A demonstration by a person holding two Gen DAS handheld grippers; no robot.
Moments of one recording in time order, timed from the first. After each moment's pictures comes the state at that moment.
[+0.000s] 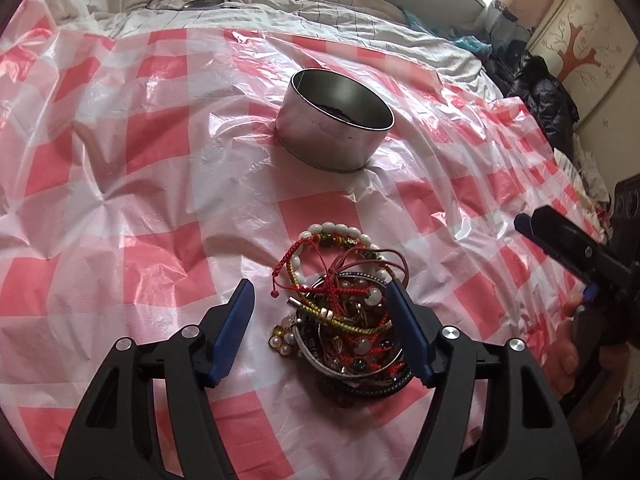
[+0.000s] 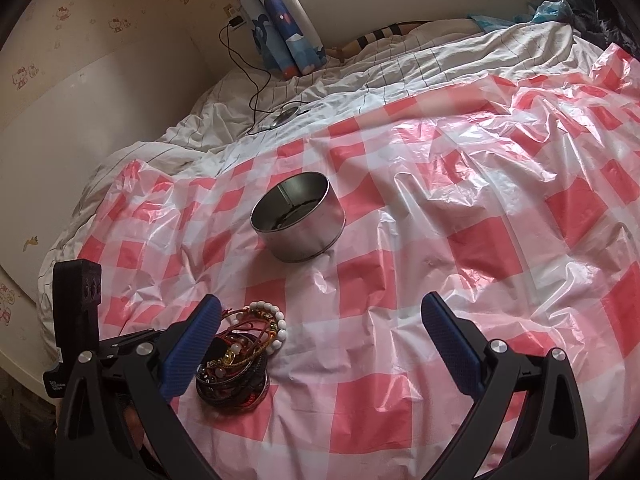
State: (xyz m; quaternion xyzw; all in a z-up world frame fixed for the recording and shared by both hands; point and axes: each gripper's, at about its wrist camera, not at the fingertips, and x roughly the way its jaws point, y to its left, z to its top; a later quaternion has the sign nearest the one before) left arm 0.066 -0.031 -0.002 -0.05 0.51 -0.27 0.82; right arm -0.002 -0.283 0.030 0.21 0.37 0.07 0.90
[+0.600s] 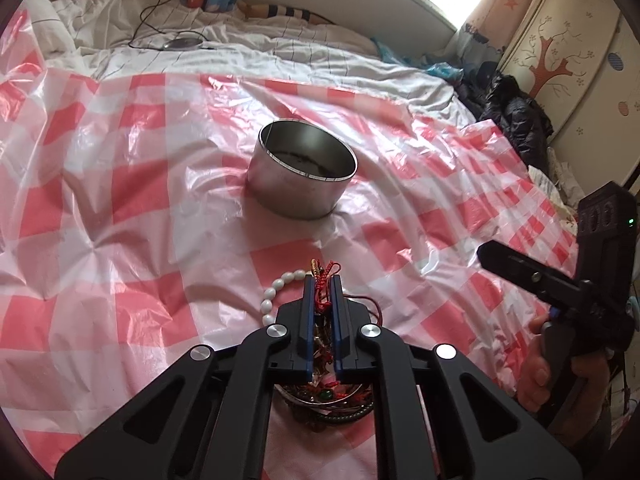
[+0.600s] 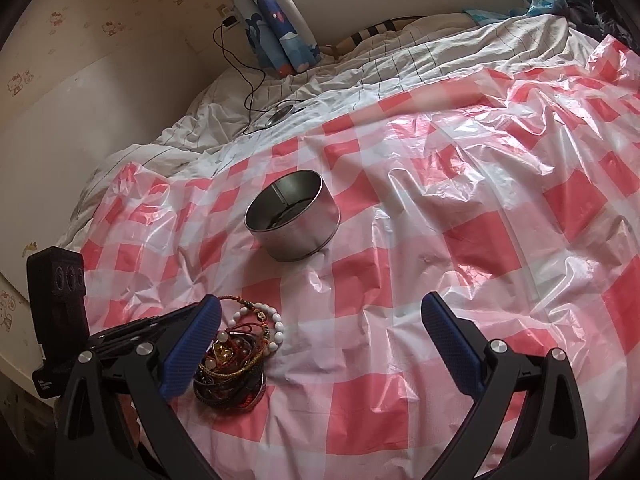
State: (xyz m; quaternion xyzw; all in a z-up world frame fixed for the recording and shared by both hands) left arm 0.061 -0.034 0.027 -0.06 0.44 -0.31 0.84; right arm 0.001 -0.288 0.026 0.21 0.37 0.06 0.90
